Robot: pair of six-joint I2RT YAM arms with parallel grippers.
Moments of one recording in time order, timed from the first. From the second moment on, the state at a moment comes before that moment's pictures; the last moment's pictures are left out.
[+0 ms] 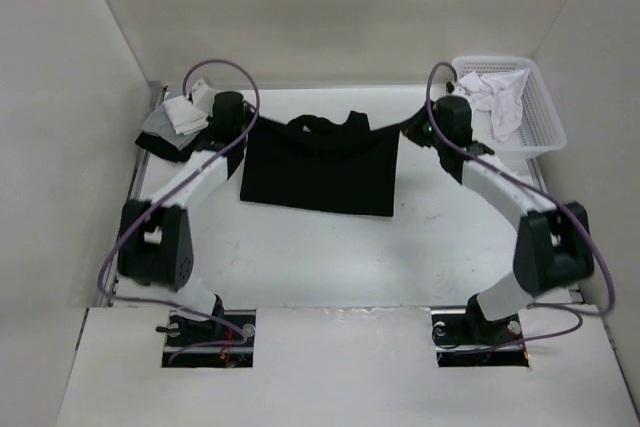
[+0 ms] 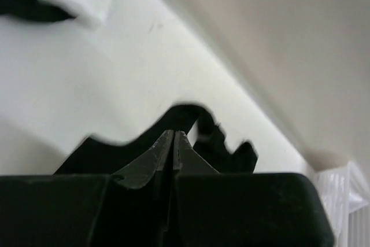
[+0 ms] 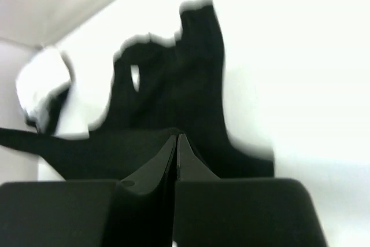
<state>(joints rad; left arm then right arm) -0.22 1.46 1.00 0.10 -0.38 -0.92 0.30 1.42 0.99 0.02 0.02 0.72</state>
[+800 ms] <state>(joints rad) -0.15 1.53 0.58 0.38 -0.27 -0.94 0.30 1.52 0.84 0.19 -0.07 0.74</state>
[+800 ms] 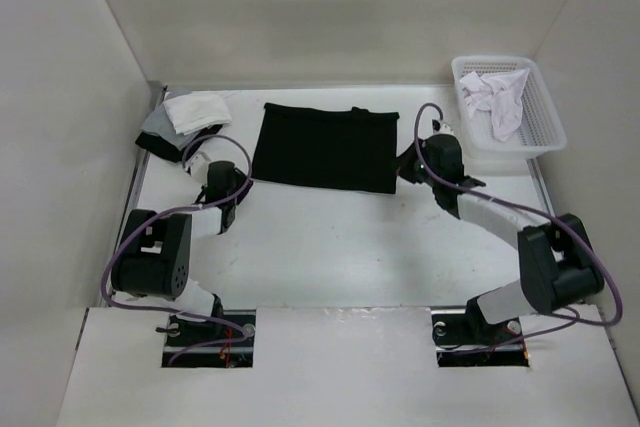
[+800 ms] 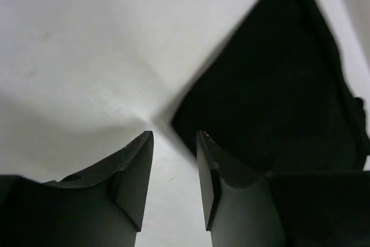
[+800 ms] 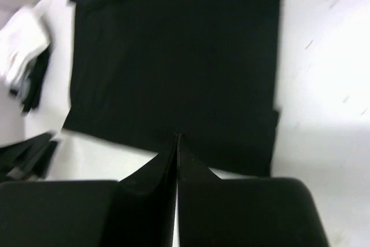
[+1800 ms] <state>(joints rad) -0.06 1.74 0.53 0.69 -0.04 -1.18 0.36 1.46 0.47 0.37 0.00 0.84</state>
